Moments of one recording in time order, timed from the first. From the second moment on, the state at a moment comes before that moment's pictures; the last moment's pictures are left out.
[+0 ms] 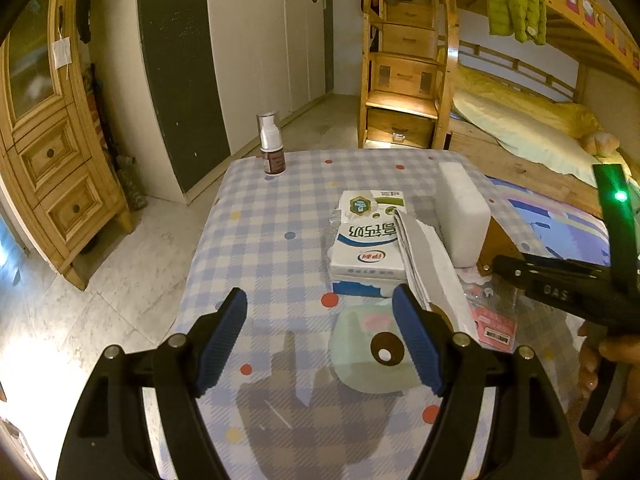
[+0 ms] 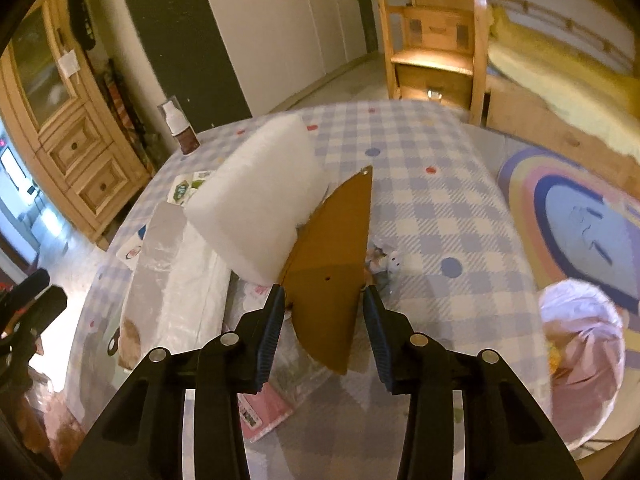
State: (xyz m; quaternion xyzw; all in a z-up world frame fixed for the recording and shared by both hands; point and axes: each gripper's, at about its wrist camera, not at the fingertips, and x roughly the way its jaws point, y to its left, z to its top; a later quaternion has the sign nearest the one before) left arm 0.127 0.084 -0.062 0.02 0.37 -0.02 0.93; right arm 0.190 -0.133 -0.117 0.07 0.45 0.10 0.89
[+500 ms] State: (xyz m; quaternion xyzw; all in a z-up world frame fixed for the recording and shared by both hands) left arm 0.087 0.076 -0.042 0.02 0.34 -0.04 0.94; right arm 0.128 -0.136 -0.042 0.03 0.38 0.04 0.93
